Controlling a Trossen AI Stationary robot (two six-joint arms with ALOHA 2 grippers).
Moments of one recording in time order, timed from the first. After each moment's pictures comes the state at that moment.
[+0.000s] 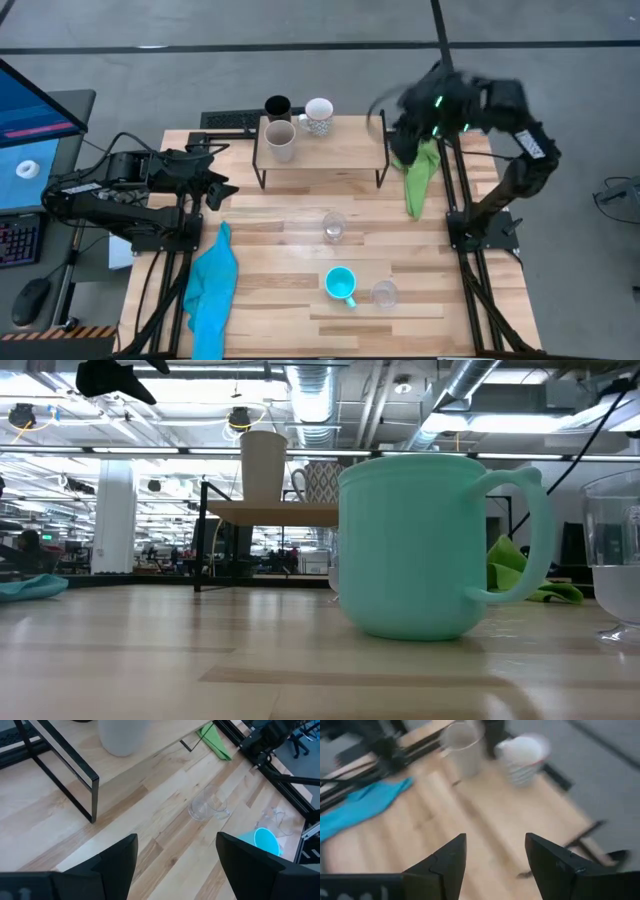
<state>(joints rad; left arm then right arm) 0.07 0.77 1.12 -1.06 -0.21 -0.75 -0.23 1.57 2.32 -1.56 0.11 0.25</state>
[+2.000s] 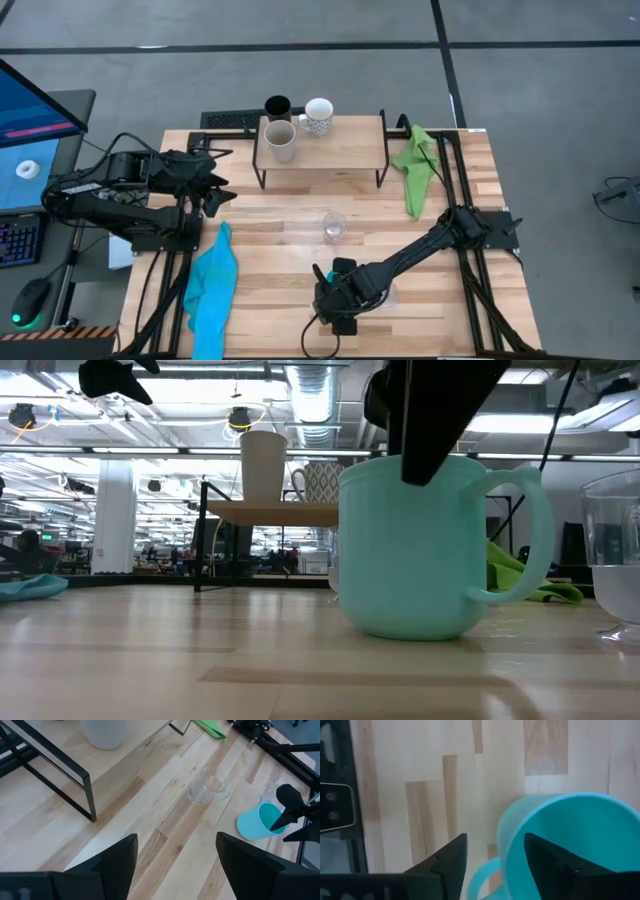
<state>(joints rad) 0.07 0.77 1.12 -1.09 -0.16 -0.61 0.51 2.17 1.85 -1.01 0.08 0.50</state>
